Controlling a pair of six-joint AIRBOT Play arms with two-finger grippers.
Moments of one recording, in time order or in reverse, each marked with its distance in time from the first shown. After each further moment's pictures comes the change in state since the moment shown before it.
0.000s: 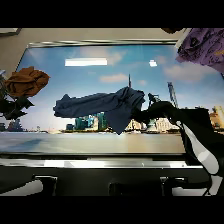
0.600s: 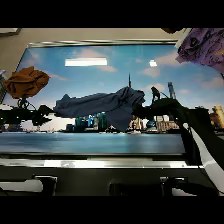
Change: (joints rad) left arm -0.016 -0.226 -0.171 -0.449 0.064 0.365; right arm 0.001 0.158 0.001 -0.049 -0.008 0.036
